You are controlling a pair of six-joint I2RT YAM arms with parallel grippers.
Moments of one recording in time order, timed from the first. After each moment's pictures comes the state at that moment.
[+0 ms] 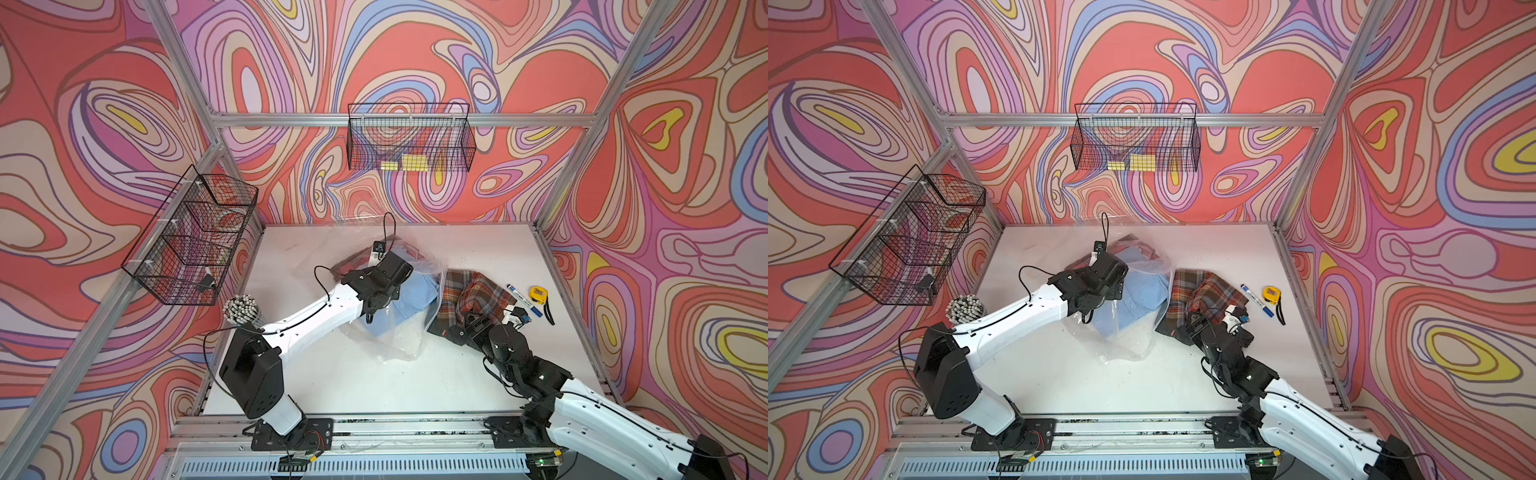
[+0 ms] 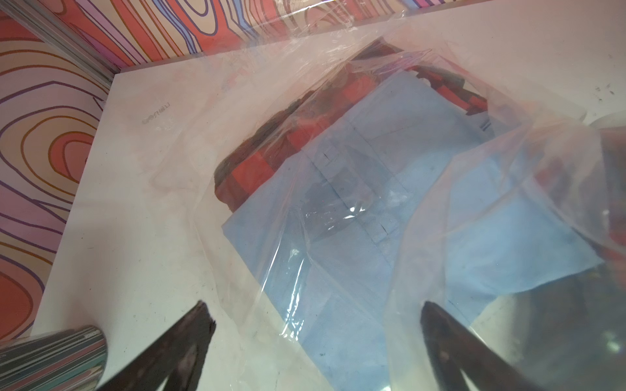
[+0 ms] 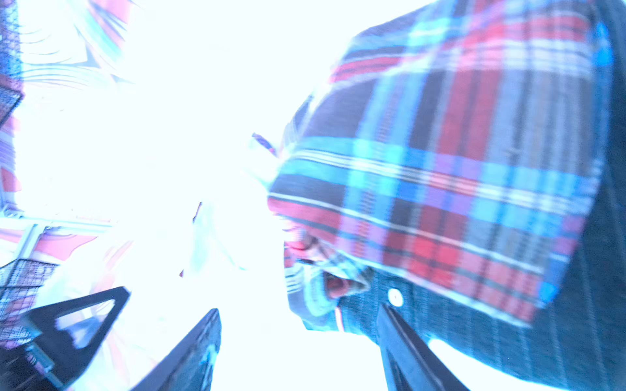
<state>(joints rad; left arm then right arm) -0.76 1.60 1.34 -0.72 -0.62 -0.52 0.71 0.73 0.31 -0.15 0.44 1.26</state>
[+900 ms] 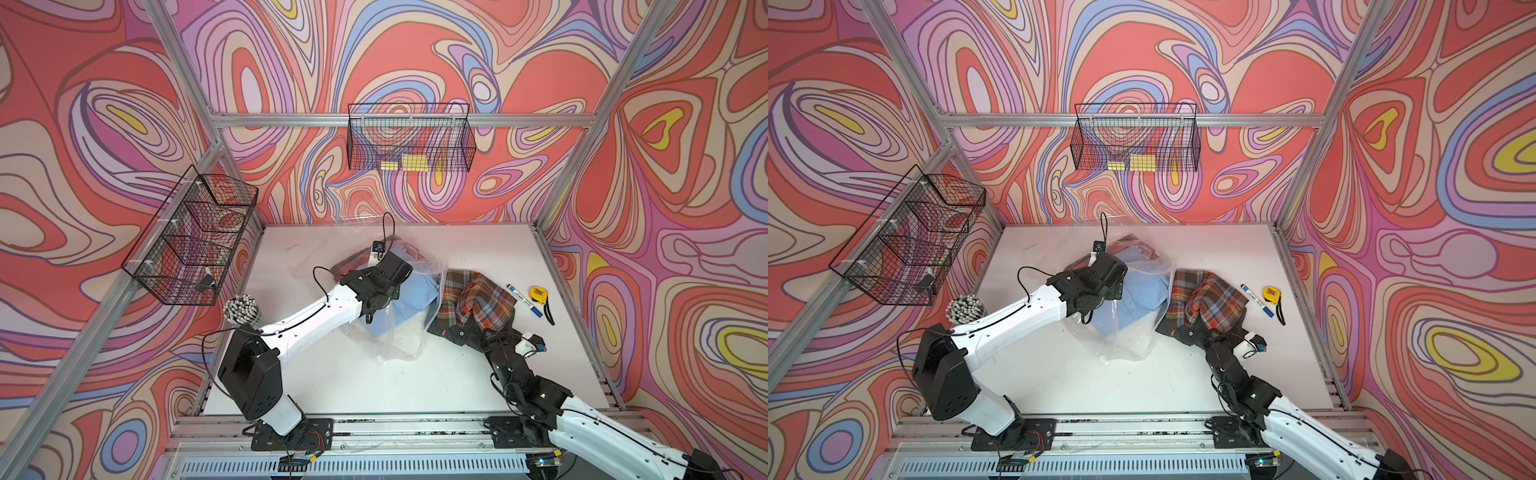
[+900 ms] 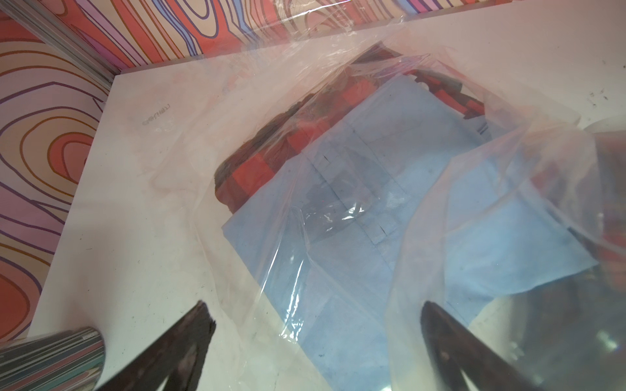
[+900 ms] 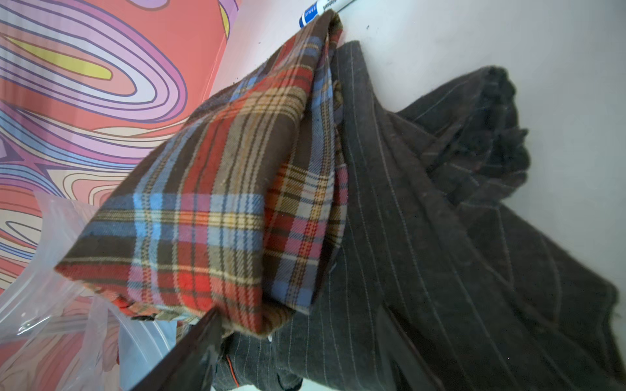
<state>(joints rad) -0.76 1.59 1.33 -0.71 -0.62 -0.52 0.71 0.58 0.09 -0.16 0.64 1.45</state>
